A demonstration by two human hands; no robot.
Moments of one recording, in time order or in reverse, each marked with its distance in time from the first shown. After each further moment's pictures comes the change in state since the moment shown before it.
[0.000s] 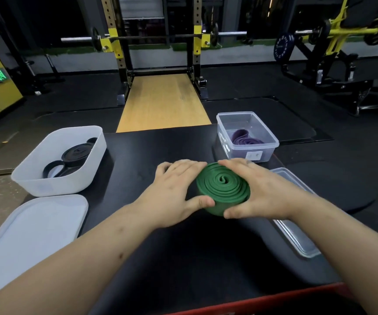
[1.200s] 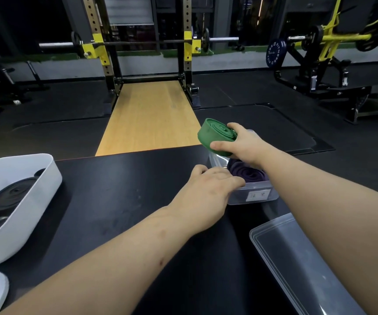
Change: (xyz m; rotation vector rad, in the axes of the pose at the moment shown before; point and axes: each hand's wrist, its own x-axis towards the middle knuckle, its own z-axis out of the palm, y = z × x) left_hand 0.189 -0.017 0.074 0.014 0.122 0.220; right_hand 0.230 0.163 -0.043 0.451 0.274 0.382
